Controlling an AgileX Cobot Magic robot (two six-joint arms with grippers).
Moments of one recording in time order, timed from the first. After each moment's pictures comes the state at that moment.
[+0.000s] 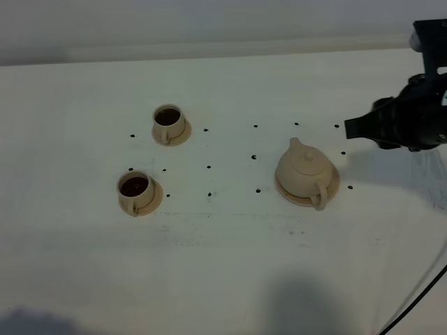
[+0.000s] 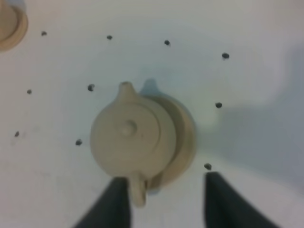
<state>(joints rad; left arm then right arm) -0.04 0.00 -0.51 -0.09 1.07 0.08 0.35 1.34 -0.95 0.10 0.58 0.09</state>
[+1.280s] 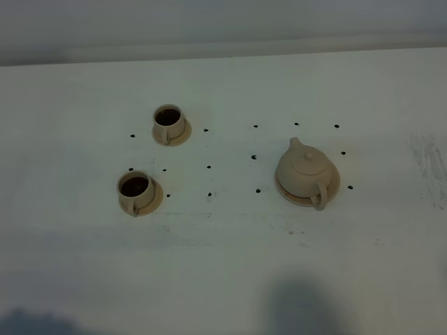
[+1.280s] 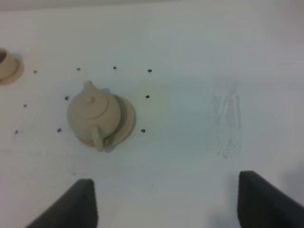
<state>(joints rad) -0.04 0.00 -0.51 -0.09 1.07 0.08 0.26 0.44 -0.83 -0.05 1.06 0.20</state>
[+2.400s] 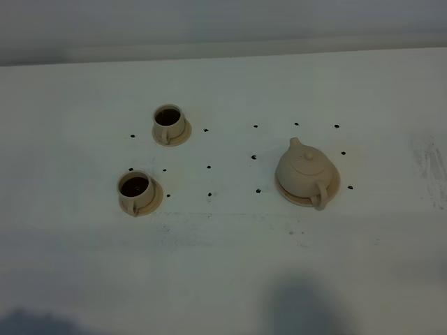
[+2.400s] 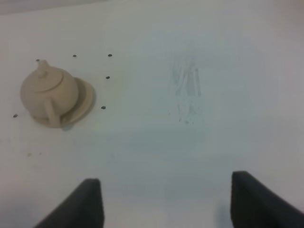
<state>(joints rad) -0.04 0.00 -0.51 -0.09 1.07 0.08 0.26 -0.01 -0.52 -0.15 1.12 0.27</state>
